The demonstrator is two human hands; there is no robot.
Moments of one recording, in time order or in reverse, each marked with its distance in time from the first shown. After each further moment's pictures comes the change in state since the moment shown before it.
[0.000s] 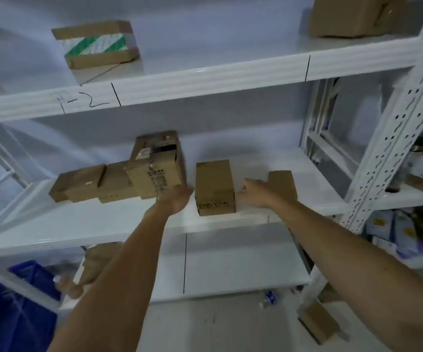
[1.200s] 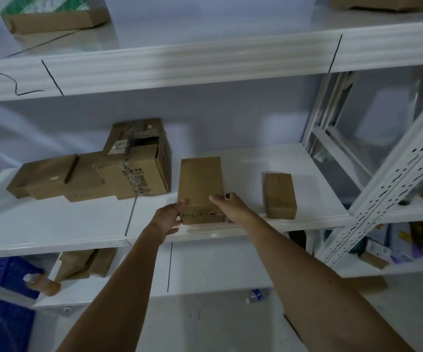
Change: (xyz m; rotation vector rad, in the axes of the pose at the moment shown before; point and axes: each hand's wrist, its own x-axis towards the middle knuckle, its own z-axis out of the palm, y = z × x) left_hand 0.082 -0.040 0.072 -0.645 -0.079 -0.290; right_hand 0.093 0.024 0.072 0.699 -0.083 0.272
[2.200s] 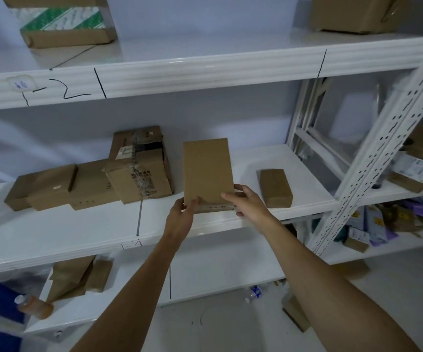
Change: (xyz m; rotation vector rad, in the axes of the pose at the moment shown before) left_hand -0.071 -0.009 -0.010 0.024 0.003 0.362; right_hand -0.124 -0.029 0.011 0.318 0.168 -0.190
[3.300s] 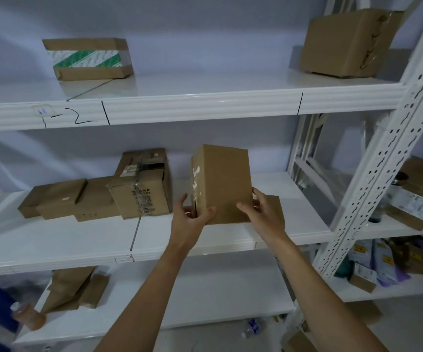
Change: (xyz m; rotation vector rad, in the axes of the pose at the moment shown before) left_hand -0.041 0.061 0.041 -0.110 0.134 0.185; right_hand -0.035 -0.031 -0.060 -0.013 0.069 -0.188
